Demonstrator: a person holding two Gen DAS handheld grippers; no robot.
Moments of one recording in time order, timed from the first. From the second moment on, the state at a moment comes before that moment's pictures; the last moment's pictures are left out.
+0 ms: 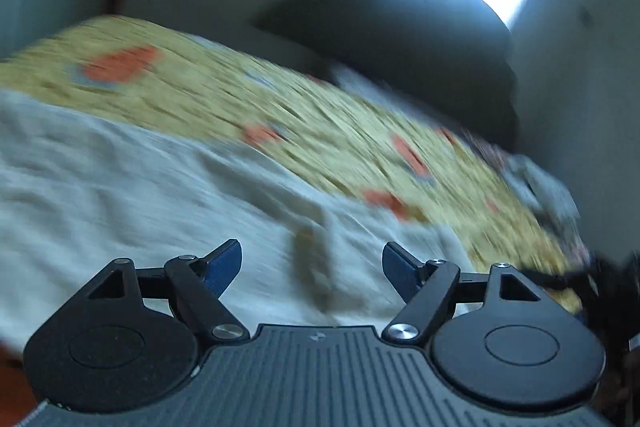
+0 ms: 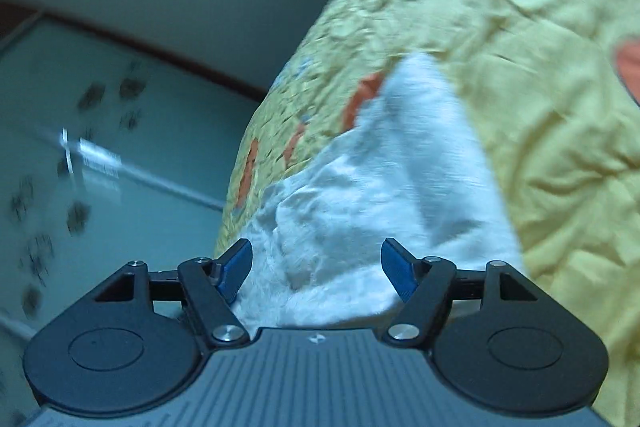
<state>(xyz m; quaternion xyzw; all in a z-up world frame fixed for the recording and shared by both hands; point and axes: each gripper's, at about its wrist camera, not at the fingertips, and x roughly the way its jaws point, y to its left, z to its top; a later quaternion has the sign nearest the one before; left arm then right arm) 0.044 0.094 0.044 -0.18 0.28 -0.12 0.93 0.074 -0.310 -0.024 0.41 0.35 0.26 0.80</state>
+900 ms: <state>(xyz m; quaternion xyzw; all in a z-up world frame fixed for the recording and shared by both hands) -0.086 0.337 0.086 -0.43 0.13 0.15 0.88 0.053 0.124 -0.012 -0.32 0.17 0.40 0.84</state>
